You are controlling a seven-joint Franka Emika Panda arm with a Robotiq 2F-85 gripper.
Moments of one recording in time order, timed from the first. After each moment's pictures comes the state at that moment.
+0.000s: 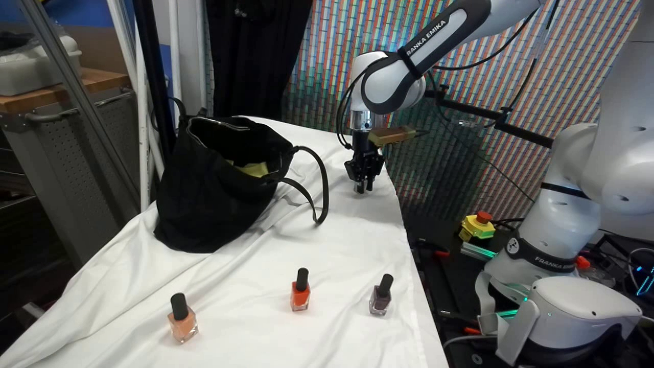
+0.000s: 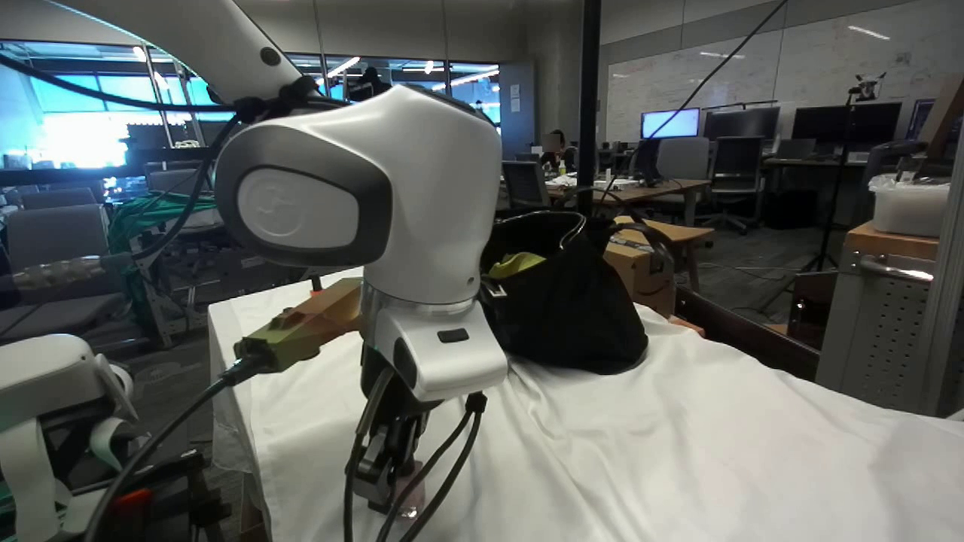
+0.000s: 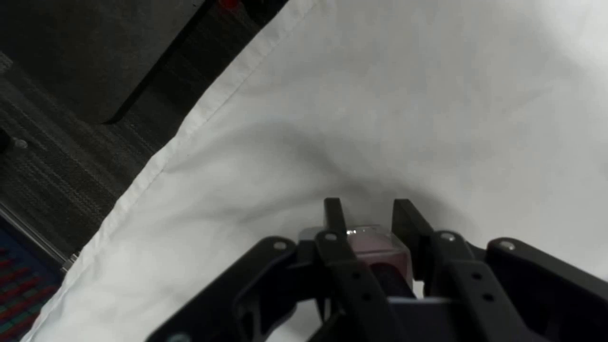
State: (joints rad) arm -0.22 0.10 -0.22 -2.40 0.10 2.27 0.30
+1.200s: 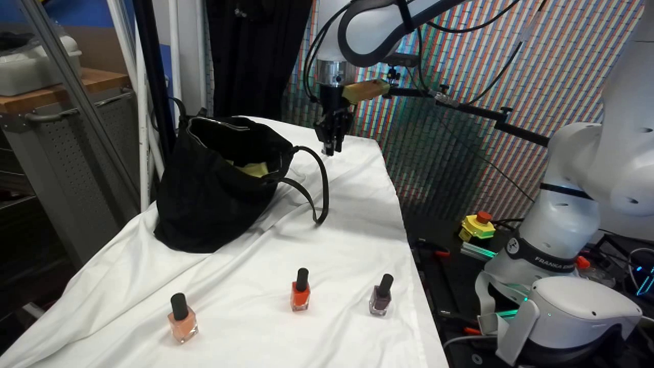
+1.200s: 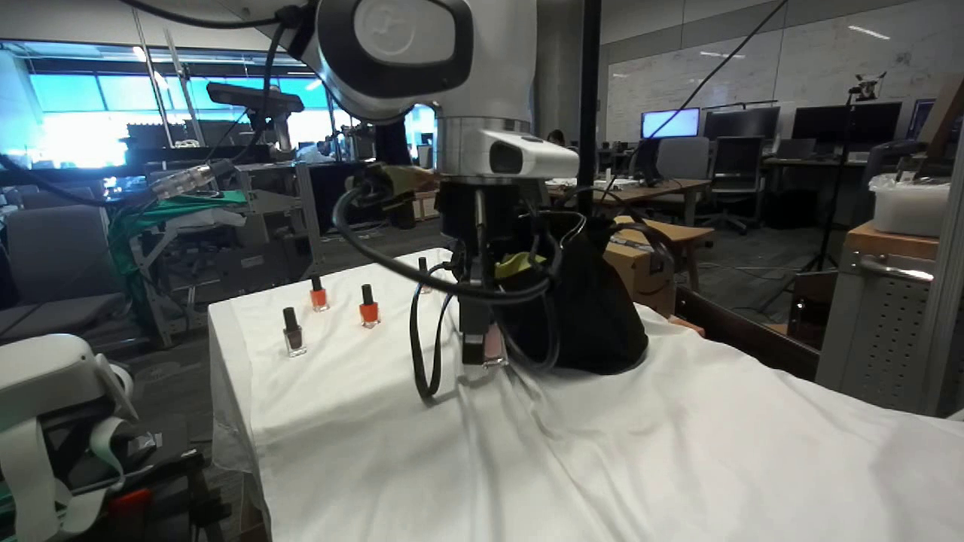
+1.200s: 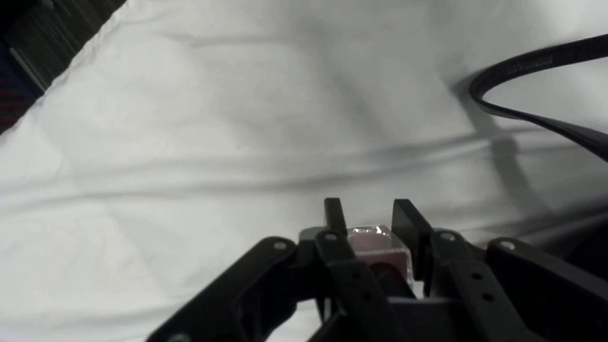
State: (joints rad) arm -0.12 0.09 -0.16 -2.10 -0.07 2.10 0.32
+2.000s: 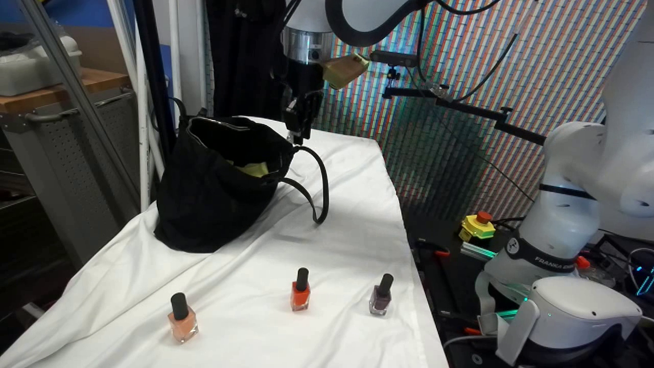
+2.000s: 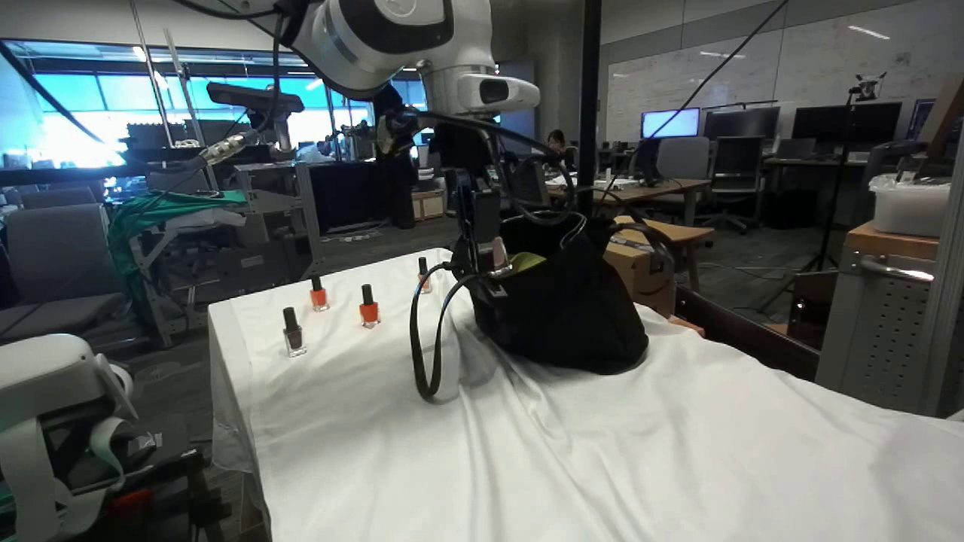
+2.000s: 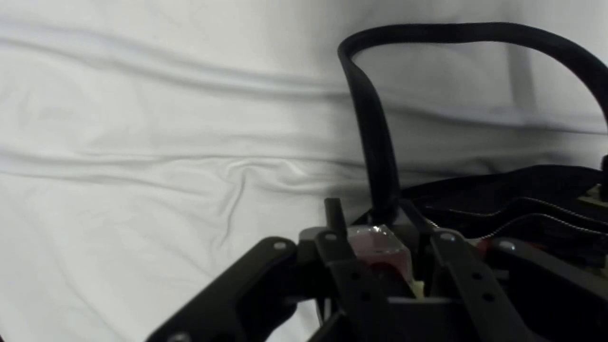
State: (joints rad) arm -0.01 0.10 -0.05 -1.97 -0.18 2.08 0.32
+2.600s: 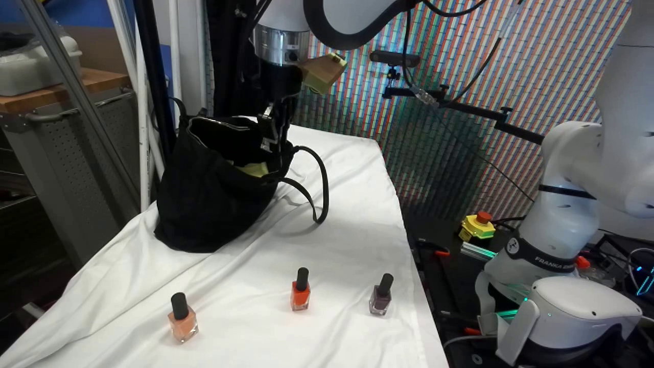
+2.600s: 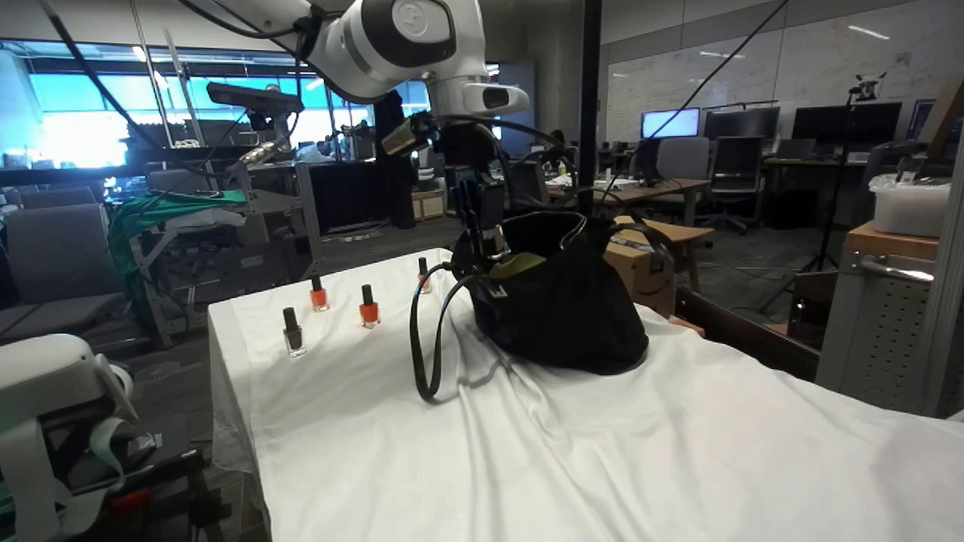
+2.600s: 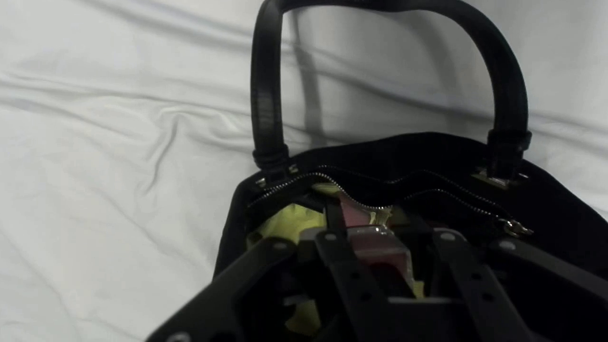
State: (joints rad) arm 0.04 0.19 -0.01 -1.86 -0.19 2.08 0.26
